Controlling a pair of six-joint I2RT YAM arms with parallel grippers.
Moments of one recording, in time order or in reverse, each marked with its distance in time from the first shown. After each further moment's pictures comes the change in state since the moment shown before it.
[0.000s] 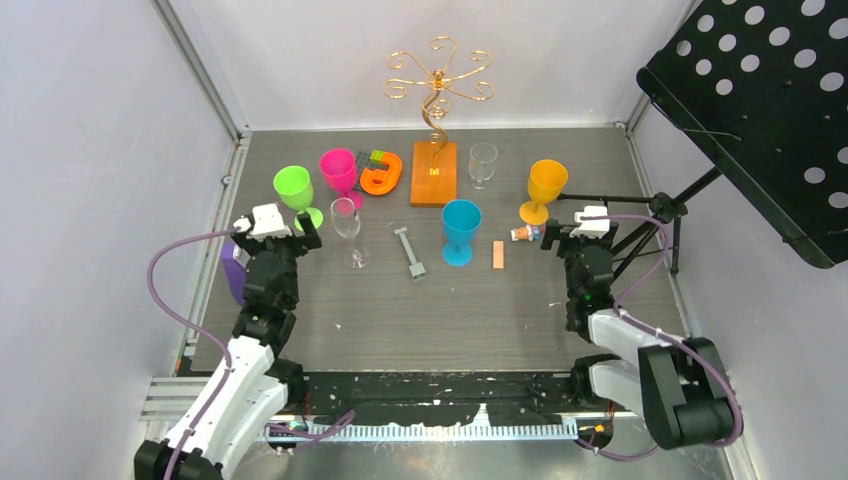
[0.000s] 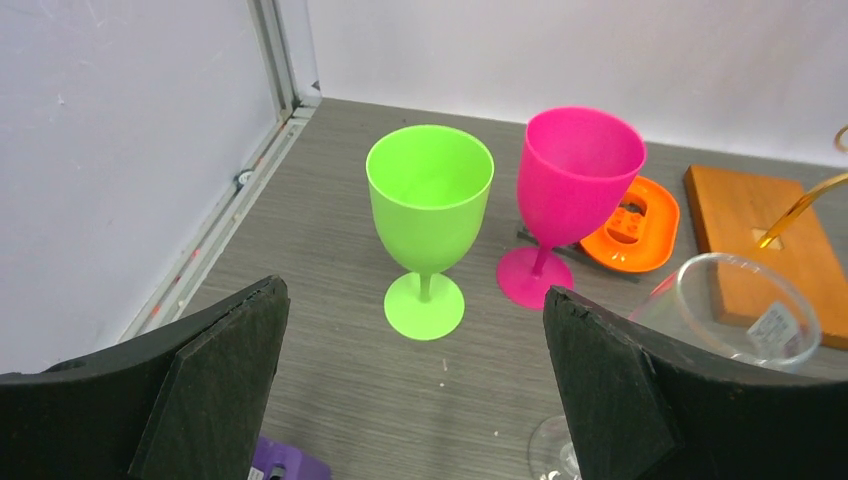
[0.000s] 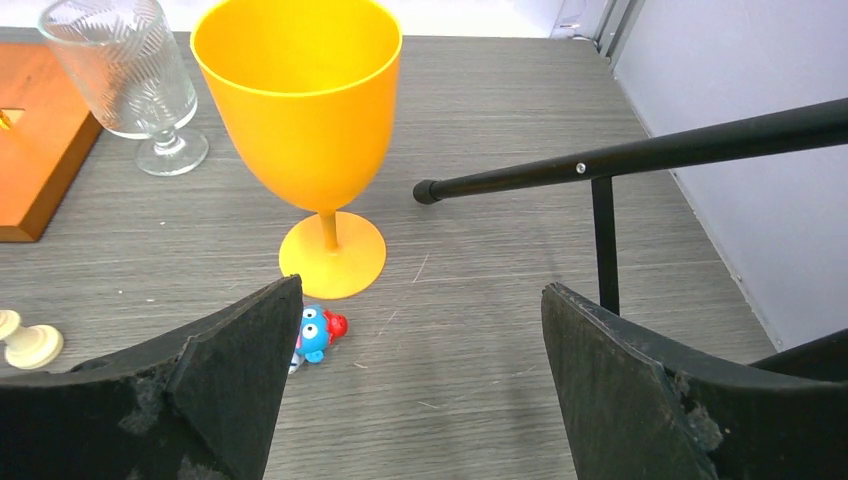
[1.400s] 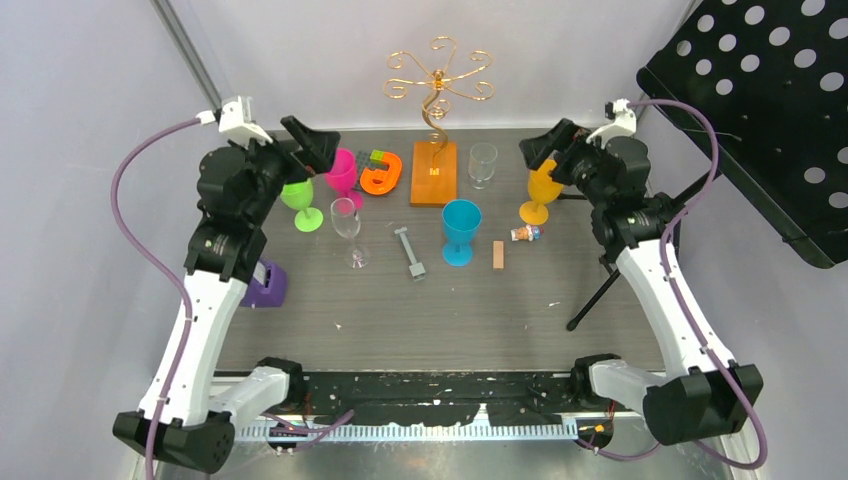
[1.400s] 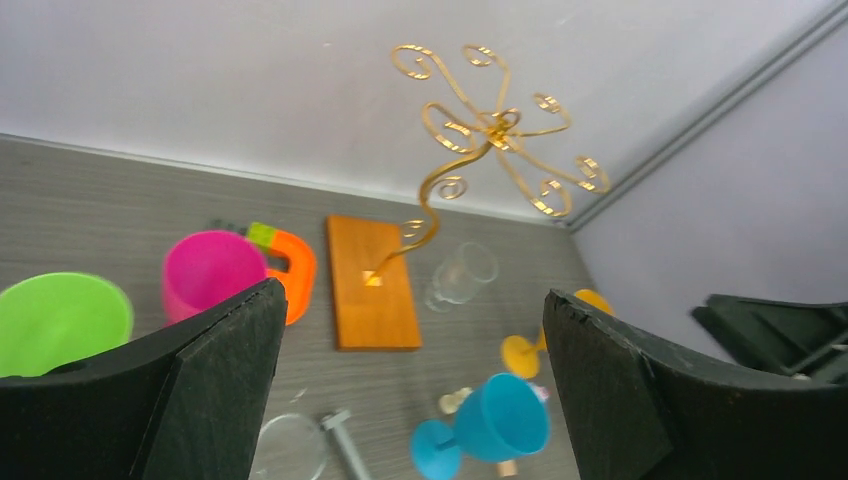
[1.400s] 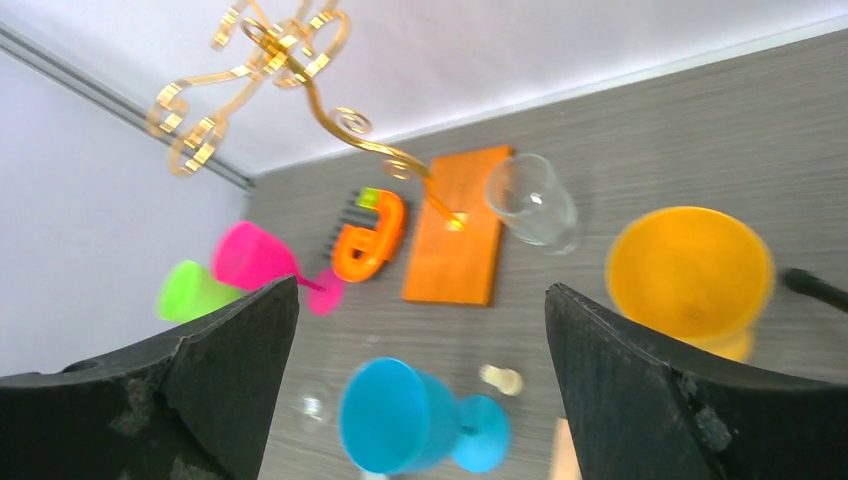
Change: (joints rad) left arm 0.029 0.330 0.883 -0.607 0.498 -0.462; right arm 0.002 -0.031 0.918 -1.078 -0.406 0.564
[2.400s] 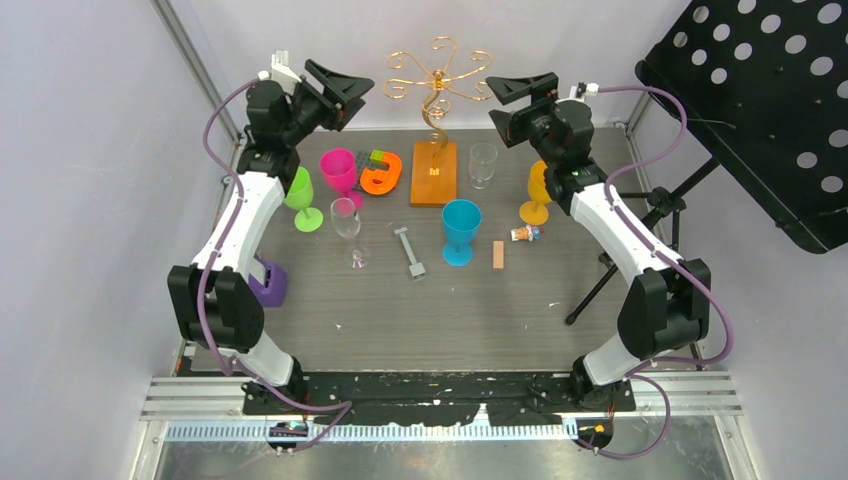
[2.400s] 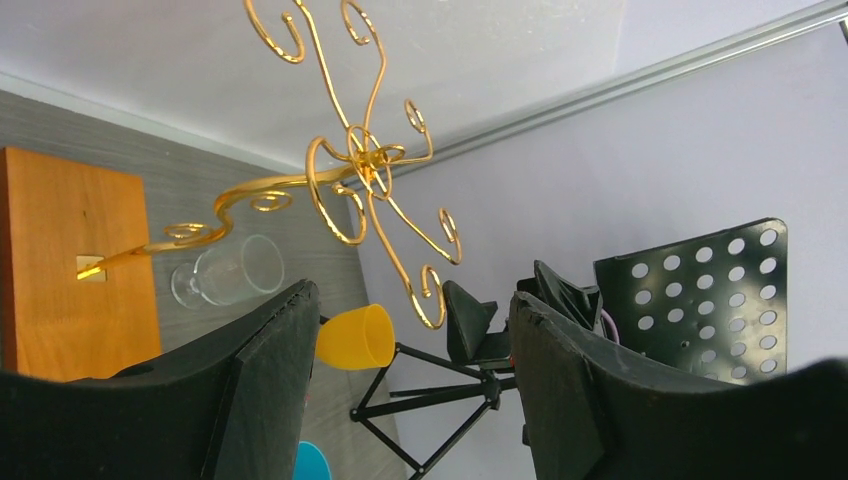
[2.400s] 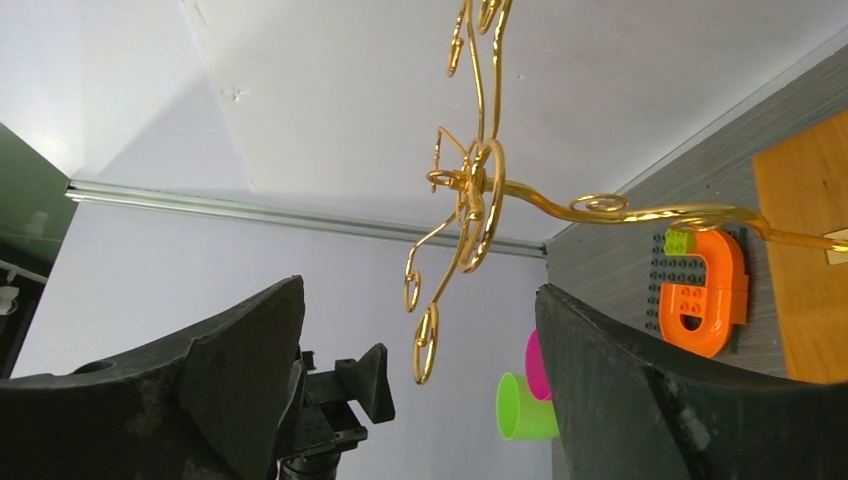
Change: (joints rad) left arm 0.090 0.611 0.280 0.352 0.439 -0.666; right arm 0.115 0.440 0.214 0.404 0.021 0.874
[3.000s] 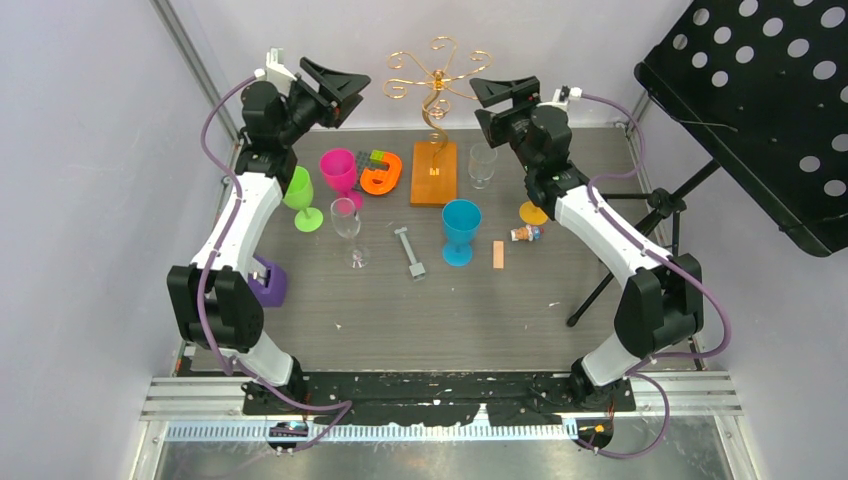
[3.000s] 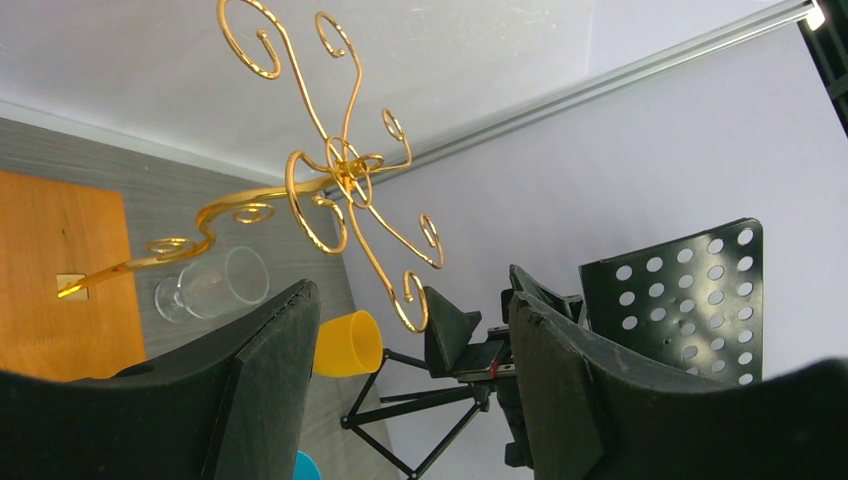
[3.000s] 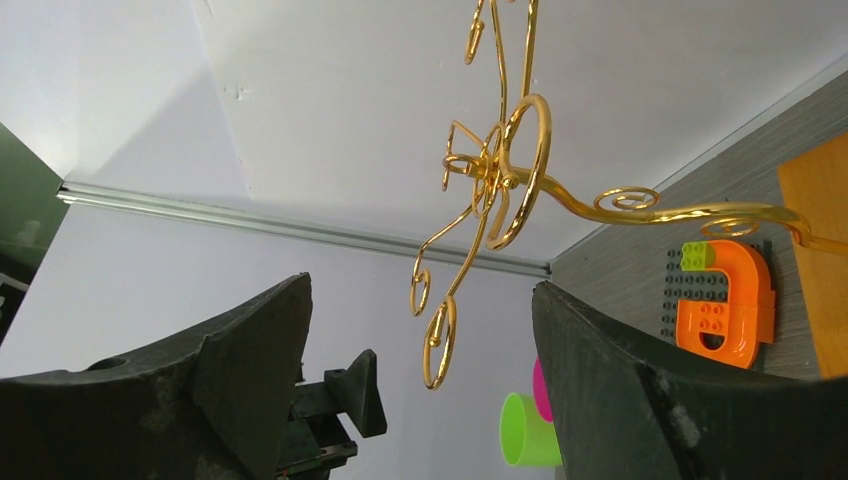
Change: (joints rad) left arm 0.018 -0.001 -0.011 0.078 0.032 -0.029; right arm 0.109 0.020 0.003 0.061 0.166 -0.016
